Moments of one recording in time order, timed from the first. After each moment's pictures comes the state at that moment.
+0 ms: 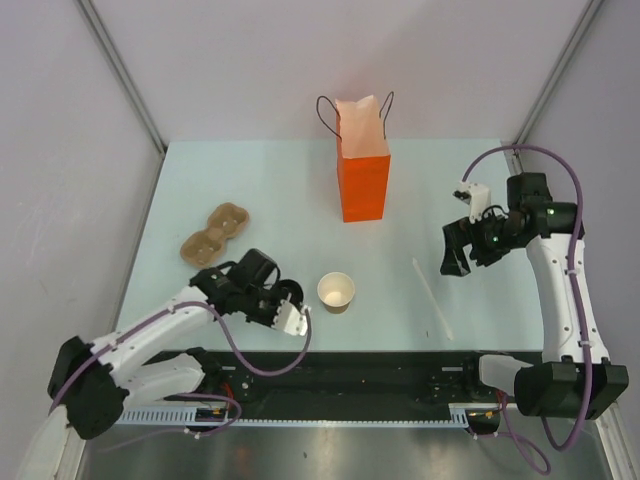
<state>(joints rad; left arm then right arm) -0.72 1.06 0.66 -0.78 0.36 1.22 -0.06 1.18 1.31 -1.33 -0.51 -0.46</state>
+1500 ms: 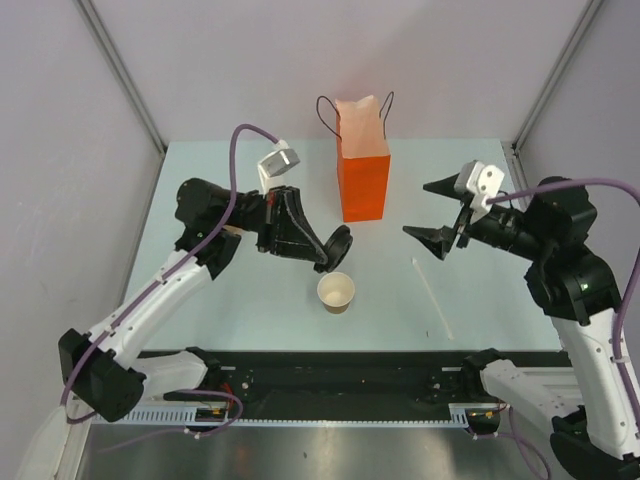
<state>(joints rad) -0.55 1.16 1.09 0.64 1.35 -1.23 0.31 0.90 1.45 -0.66 -0.71 -0.34</state>
